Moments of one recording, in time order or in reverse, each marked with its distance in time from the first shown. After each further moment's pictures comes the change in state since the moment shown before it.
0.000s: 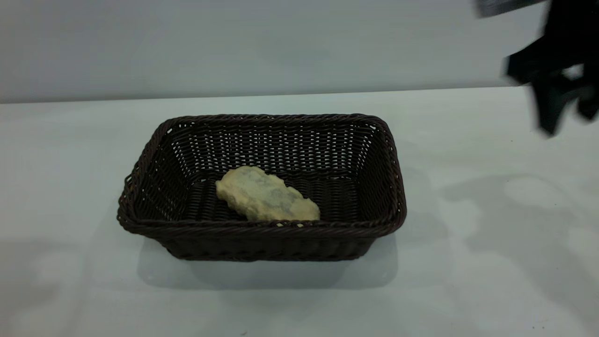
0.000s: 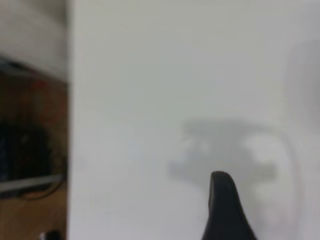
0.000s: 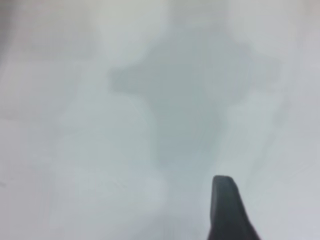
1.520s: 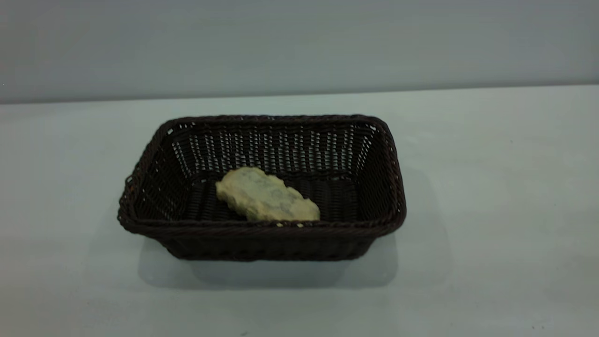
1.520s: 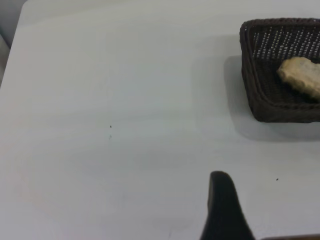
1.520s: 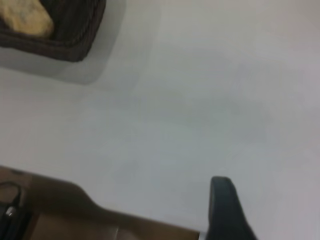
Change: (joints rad) left arm 0.000 -1.181 0.651 -0.274 0.024 0.122; right arm -0.016 -1.633 0.709 0.170 0.172 -0.077
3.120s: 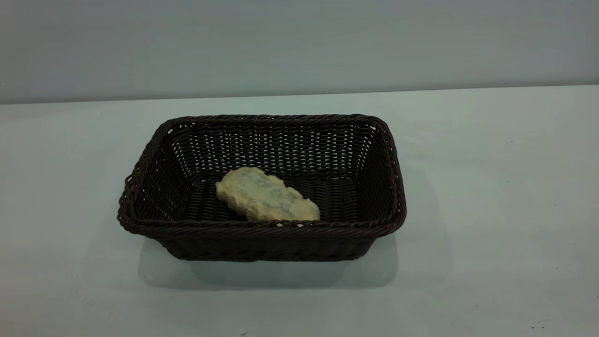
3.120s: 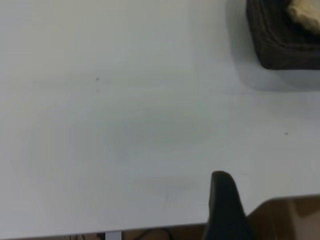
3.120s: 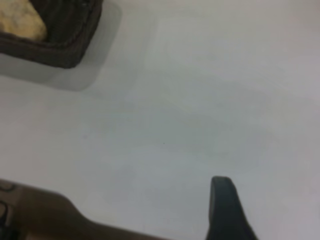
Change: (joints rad) left arm 0.033 -0.034 0.175 -0.030 -0.019 0.021; right arm -0.017 -0.126 0.129 -0.011 -0.057 -0.009
